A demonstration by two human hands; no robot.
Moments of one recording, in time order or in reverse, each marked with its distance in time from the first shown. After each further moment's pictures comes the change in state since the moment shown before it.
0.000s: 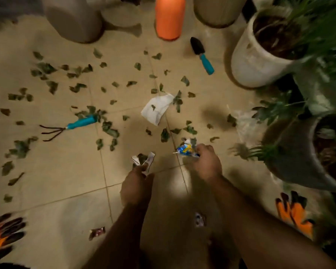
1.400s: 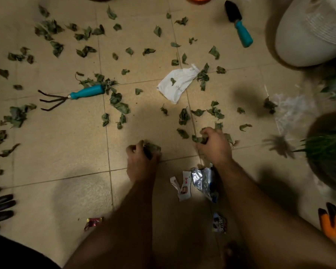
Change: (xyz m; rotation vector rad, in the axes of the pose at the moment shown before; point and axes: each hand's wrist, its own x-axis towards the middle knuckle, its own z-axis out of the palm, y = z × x) left_hand 0.099 -0.075 0.095 -0.064 0.292 0.031; right_hand 0.075 0.019 0.092 -0.055 0.058 -0.172
